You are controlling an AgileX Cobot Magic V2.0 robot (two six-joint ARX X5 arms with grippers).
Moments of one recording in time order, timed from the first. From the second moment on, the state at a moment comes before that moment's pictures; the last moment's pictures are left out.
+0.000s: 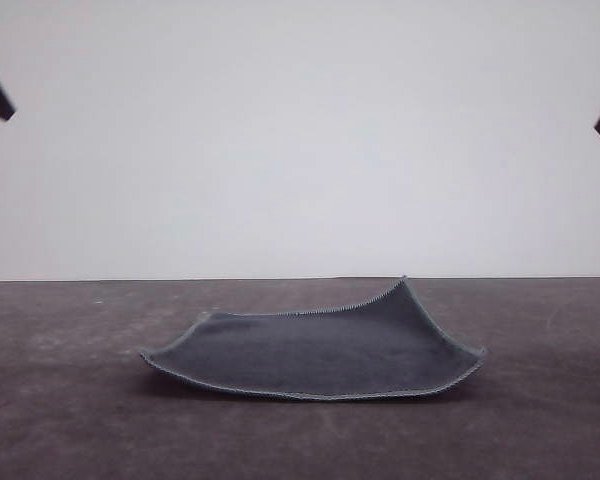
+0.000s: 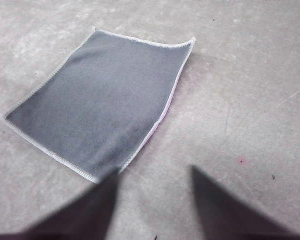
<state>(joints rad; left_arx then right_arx) -0.29 0.66 0.68 -0.61 0.22 -0.10 0.22 0.62 0.58 -0.56 -0.34 0.00</state>
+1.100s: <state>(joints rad) -0.29 1.31 0.71 -0.18 0.50 -0.44 0.22 1.26 0.59 -0.11 -0.57 0.39</state>
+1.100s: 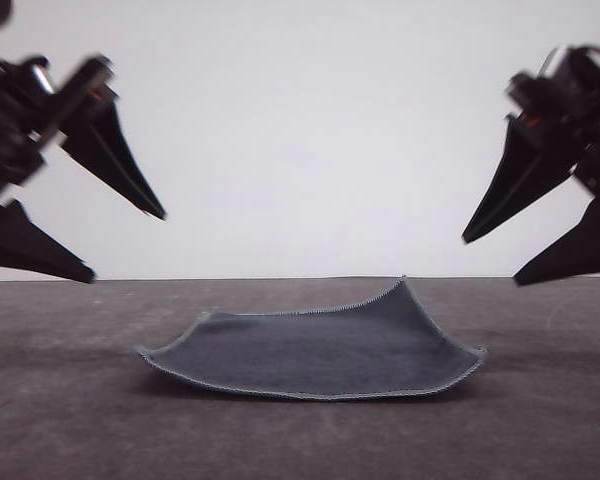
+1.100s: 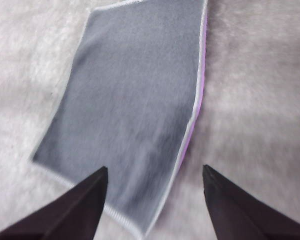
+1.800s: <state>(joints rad) -0.29 1.87 1.10 -0.10 0.57 -0.47 0.21 1.58 0.88 -0.05 -0.58 0.37</state>
